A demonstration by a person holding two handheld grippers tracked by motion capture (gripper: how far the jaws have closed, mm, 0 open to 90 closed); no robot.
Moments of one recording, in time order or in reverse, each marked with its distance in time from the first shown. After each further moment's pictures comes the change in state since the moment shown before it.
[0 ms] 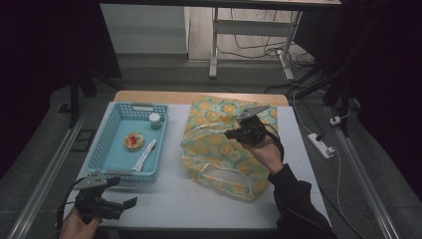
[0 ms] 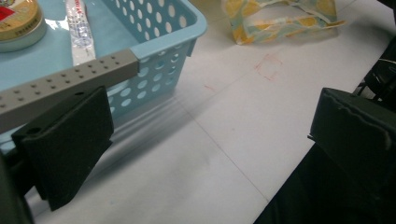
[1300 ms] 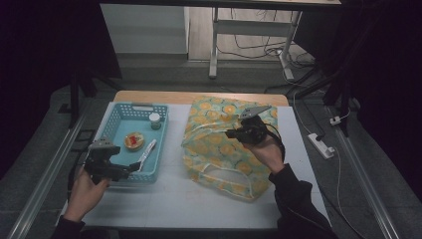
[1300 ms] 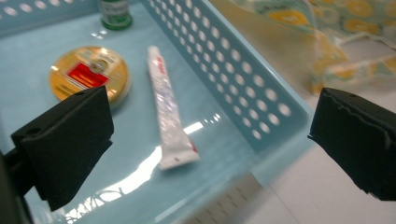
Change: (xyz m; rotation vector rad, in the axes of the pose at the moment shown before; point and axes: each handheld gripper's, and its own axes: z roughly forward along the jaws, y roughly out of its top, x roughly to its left) left arm 0.054 0.069 0.028 0.030 0.149 -0.020; right arm -0.001 0.000 -0.004 -0.017 -0.002 -0.008
